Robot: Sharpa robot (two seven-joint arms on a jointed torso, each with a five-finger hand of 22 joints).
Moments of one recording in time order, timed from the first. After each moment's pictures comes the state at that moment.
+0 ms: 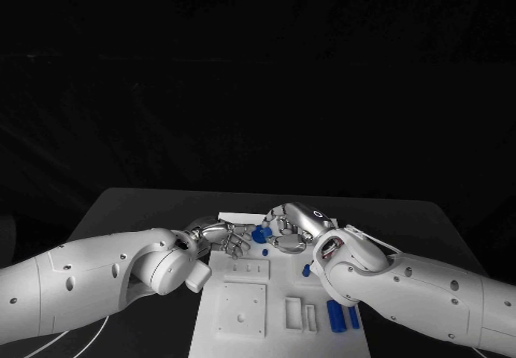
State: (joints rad) left arm 1.39 -0.76 -0.22 1.48 -0.20 -0.29 -0.03; left_hand 0.93 -0.20 0.51 -0.04 0.05 0.90 0.14 0.35 0.46 1.27 0.07 0.20 0.13 1.06 0.02 0.68 0.60 0.05 0.87 -0.08 0.58 1.31; right arm 1.18 -0.63 0.01 1.50 -1.51 -0.54 -0.24; right_hand 1.10 -0.14 0.79 -0.25 0.05 0.98 0.07 0.39 0.45 1.23 -0.02 1.27 1.31 1.30 -0.13 1.26 1.02 0.12 1.27 -0.12 1.13 1.31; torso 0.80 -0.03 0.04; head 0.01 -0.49
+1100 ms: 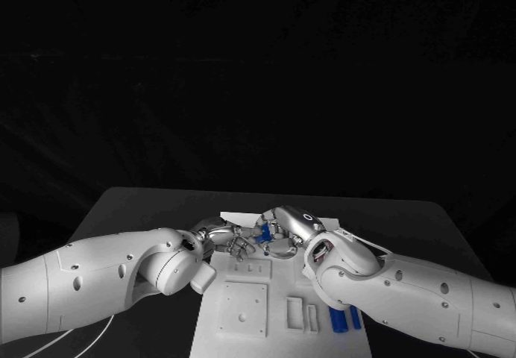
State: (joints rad) left arm 1.39 -0.74 -0.22 1.49 -0.23 -0.29 -0.05; left_hand 0.95 -0.18 0.49 -0.04 0.05 0.92 0.13 0.35 0.46 1.28 0.07 0.22 0.14 1.05 0.02 0.69 0.60 0.06 0.86 -0.08 0.59 1.31; right arm 1.19 -0.59 -0.01 1.50 -1.53 -0.52 -0.26; right_hand 1.10 -0.15 0.80 -0.25 0.05 0.98 0.07 0.38 0.45 1.23 -0.02 1.27 1.31 1.31 -0.12 1.25 1.02 0.12 1.27 -0.12 1.13 1.31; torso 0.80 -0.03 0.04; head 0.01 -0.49
